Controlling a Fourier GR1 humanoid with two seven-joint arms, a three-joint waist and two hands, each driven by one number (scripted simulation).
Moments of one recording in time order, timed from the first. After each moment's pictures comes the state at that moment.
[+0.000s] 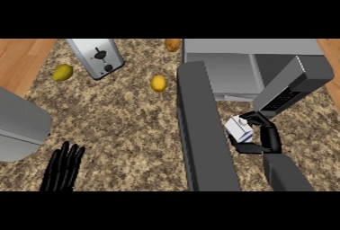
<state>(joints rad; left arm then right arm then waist) 0.45 0.27 -0.30 -1.91 0.27 0.07 -0.48 -0.50 -0.15 -0.34 -0.29 0.19 -0.09 -1.09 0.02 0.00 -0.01</state>
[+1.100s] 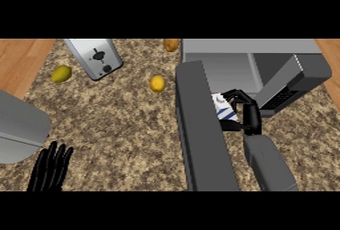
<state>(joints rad) 0.46 0.26 -0.19 -1.85 0.31 -0.03 -0.50 -0.52 -0.03 -0.20 -0.62 0.17 -0.28 -0.84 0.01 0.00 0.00</state>
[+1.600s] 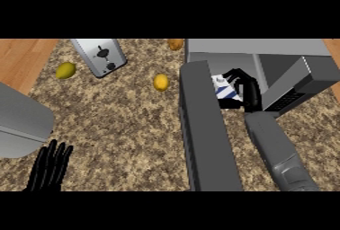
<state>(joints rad) 0.44 0.26 -0.16 -1.82 0.33 -0.07 -0.50 -0.76 -0.11 -0.20 -0.40 0.26 -0.44 -0.71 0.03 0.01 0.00</state>
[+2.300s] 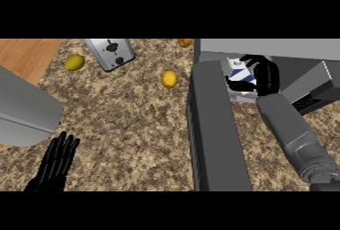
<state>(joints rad) 0.37 0.27 -0.17 -1.80 0.26 -0.05 -0.45 -0.95 -0.23 -0.22 -0.17 0.35 -0.69 -0.63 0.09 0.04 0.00</state>
